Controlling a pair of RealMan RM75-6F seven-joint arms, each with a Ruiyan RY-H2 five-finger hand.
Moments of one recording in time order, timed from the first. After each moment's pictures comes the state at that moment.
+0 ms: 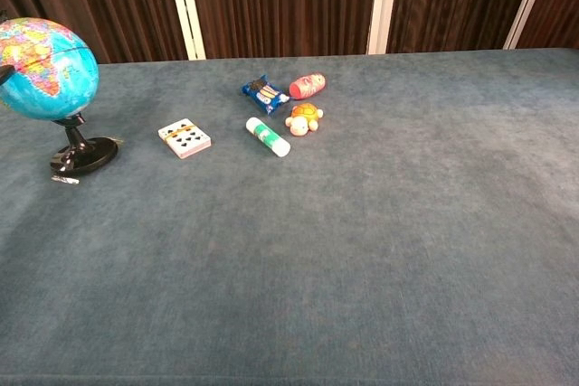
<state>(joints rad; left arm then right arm) -0.47 -1.65 -0.34 -0.98 1.25 1.35 -0.19 0.07 -1.10 0.02 -1.63 -1.58 1.49 -0.07</state>
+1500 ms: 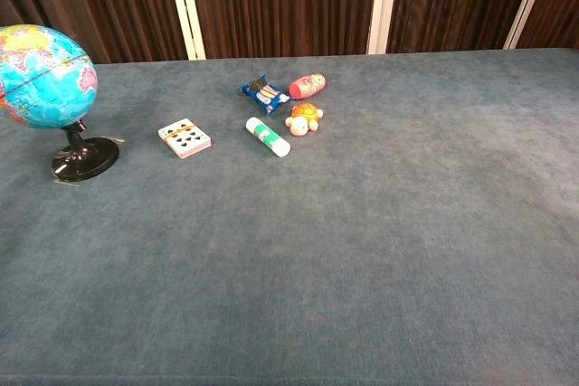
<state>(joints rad) -0.41 -1.61 -0.37 -0.96 1.22 1.39 -0.35 0.07 -1.10 0.01 -1.64 -1.58 1.48 -0.08</state>
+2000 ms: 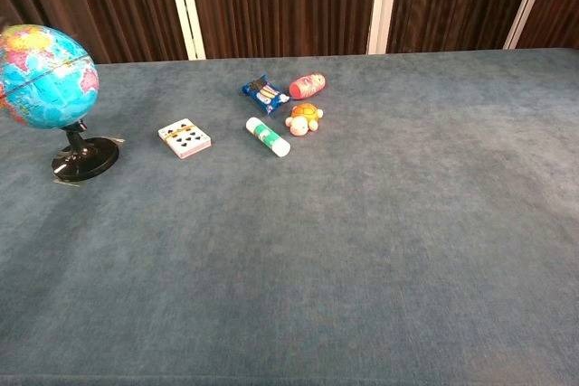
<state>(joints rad) -0.46 -1.60 -0.35 -1.17 1.34 1.46 -0.26 0.07 -1.10 0.01 -1.64 -1.58 1.48 -0.07</state>
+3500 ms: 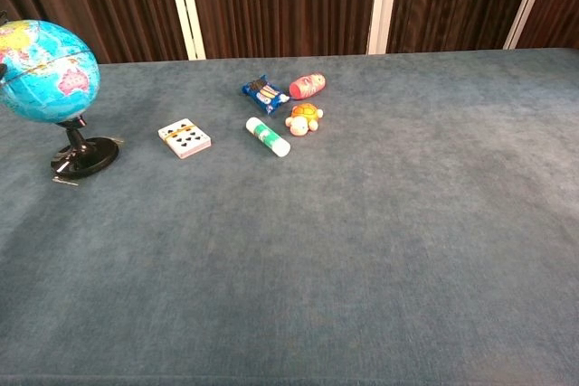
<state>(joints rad) -0.46 -1.67 -0.33 -1.00 1.25 1.39 -0.21 0.06 -1.08 0.01 -1.65 -1.58 1.50 -0.06</state>
